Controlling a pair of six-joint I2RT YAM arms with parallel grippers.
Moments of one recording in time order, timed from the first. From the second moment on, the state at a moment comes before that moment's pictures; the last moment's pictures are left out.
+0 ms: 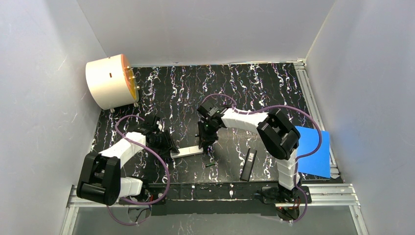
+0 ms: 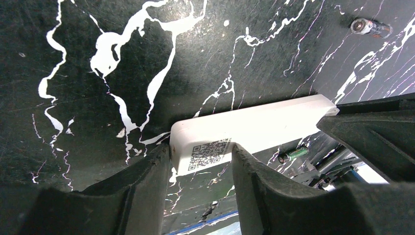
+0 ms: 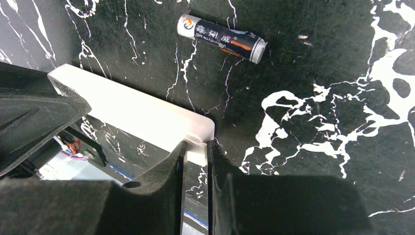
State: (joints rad) left arm -0.25 1.29 0.57 -0.55 0.33 -0.68; right arm 0.89 1.99 1.36 -0.58 -0.35 0.71
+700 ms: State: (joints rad) left arm -0.24 1.29 0.55 -0.53 0.34 -0.70; right arm 0.94 2.07 1.52 -0.76 -0.25 0.71
